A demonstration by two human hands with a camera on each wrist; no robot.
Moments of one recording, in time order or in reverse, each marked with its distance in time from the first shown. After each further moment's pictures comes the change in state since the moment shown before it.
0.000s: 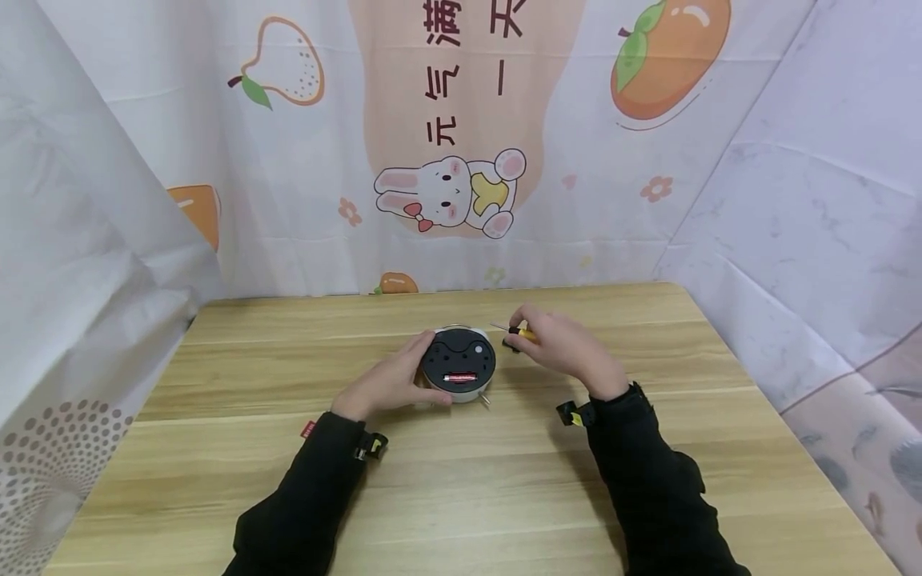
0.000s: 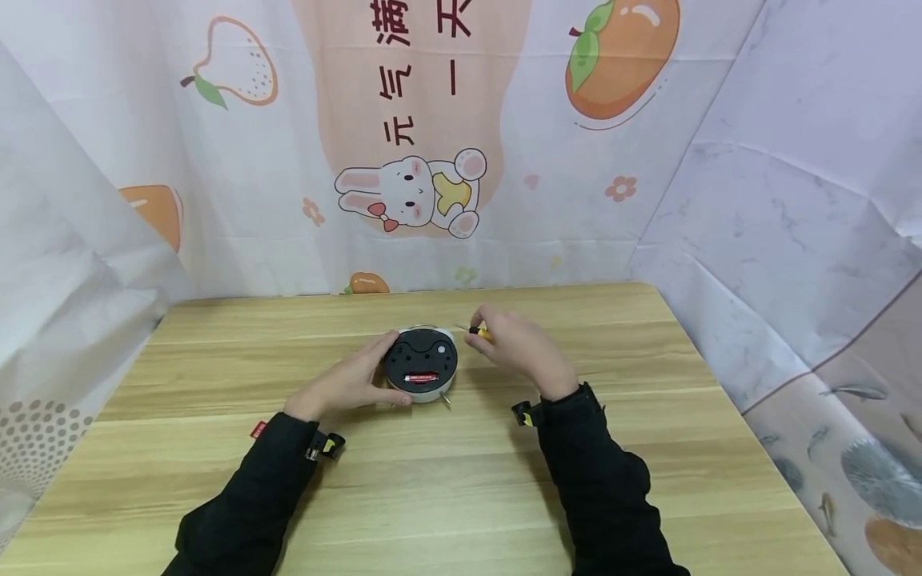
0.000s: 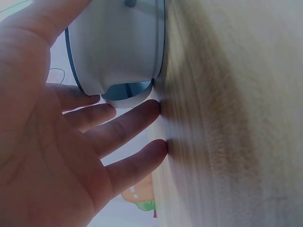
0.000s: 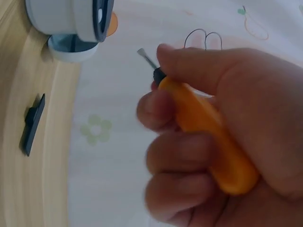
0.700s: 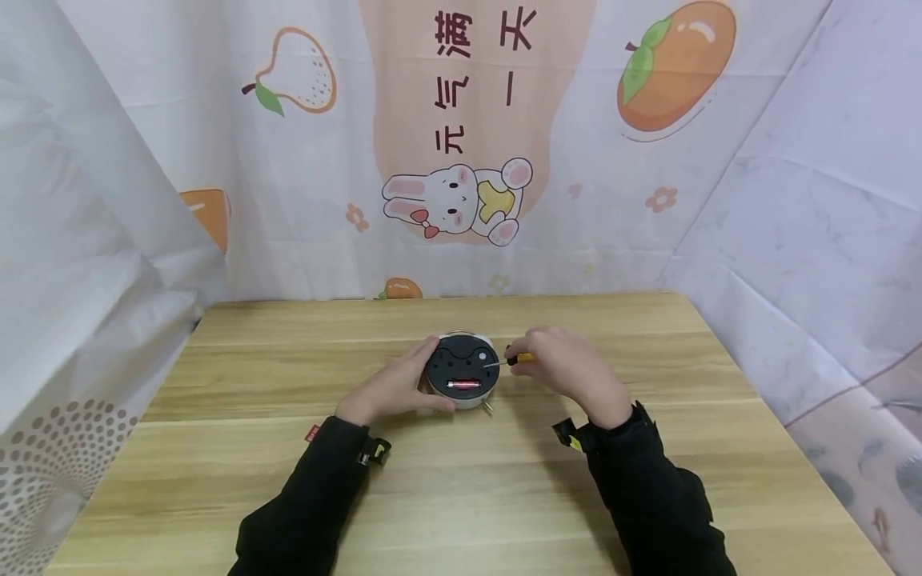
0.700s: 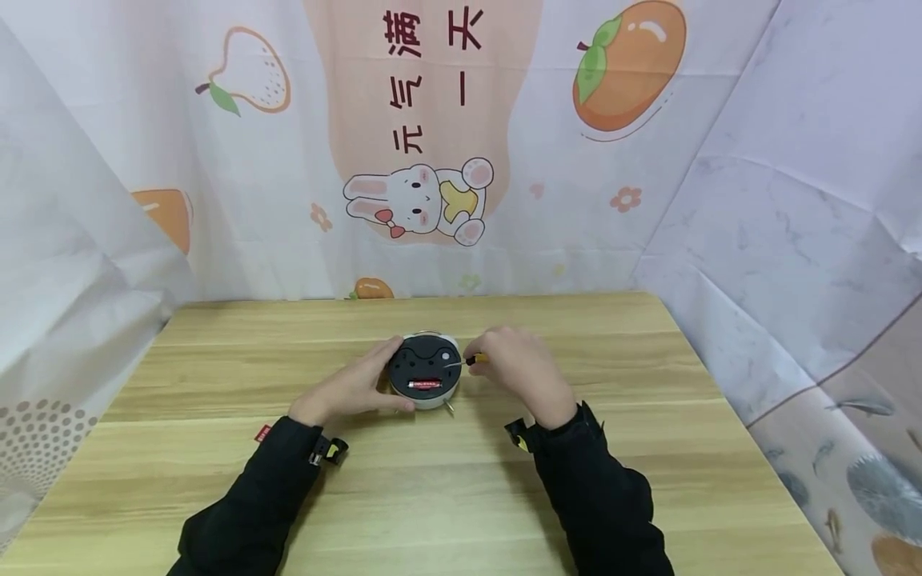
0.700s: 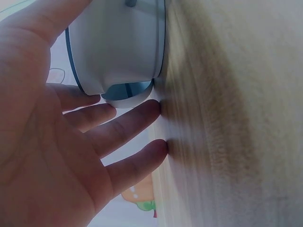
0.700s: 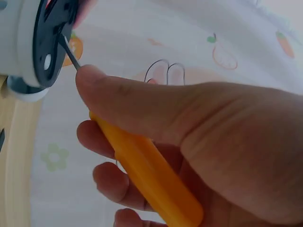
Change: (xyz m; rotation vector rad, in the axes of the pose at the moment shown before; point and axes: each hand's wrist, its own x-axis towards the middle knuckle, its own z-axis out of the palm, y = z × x) left_hand -0.003 -0.001 0.000 -0.006 0.000 -0.008; right_hand -0.018 -0.040 -0.007 -0.193 -0.002 -0.080
